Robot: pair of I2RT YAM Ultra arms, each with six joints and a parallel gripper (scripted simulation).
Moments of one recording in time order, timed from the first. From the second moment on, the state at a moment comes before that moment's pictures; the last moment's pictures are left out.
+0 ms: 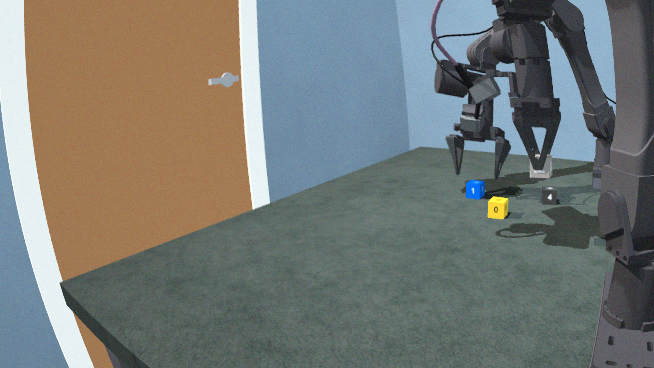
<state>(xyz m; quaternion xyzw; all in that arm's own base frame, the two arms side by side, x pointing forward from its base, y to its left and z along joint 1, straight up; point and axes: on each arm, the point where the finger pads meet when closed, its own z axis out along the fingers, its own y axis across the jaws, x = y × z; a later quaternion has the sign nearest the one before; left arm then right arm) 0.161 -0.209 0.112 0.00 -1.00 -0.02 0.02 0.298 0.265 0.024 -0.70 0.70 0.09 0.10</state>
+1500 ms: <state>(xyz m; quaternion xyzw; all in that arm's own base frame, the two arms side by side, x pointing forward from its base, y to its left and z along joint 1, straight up) 0.169 -0.220 0.115 0.00 -1.00 -0.01 0.01 0.135 0.284 0.231 -0.57 0.71 0.22 0.35</state>
